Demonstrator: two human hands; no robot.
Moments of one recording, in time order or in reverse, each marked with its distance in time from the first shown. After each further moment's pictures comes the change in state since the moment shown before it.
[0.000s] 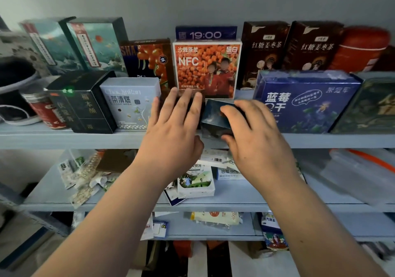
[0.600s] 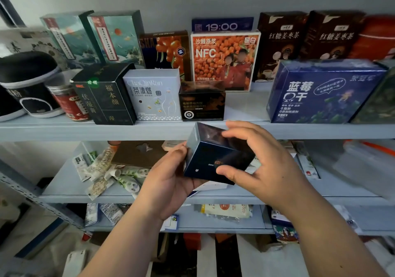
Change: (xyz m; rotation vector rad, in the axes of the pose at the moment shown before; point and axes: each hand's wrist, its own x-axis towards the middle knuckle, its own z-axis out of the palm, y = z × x) left_hand -0.080 -0.010 0.005 -2.178 -0.203 -0.757; right_hand -0.038 -0.026 -0.005 0.653 -0.191 0.019
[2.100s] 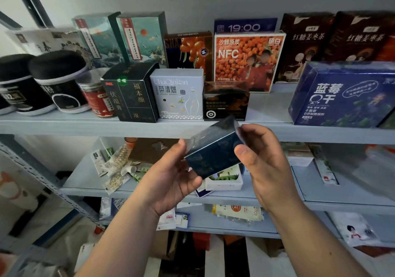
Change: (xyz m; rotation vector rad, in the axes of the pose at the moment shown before) left_hand -0.013 0.029 -0.028 0.006 0.194 -0.159; right_hand 0.012 -0.010 0.063 0.971 0.247 0.233
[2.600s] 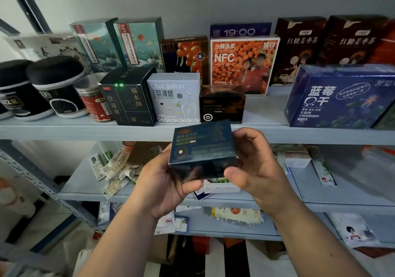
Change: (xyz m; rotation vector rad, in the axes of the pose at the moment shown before) left_hand -0.010 0.005 0.005 -0.074 -0.172 0.083; right_hand -0.001 -0.002 -0.005 0.013 -0.224 0.067
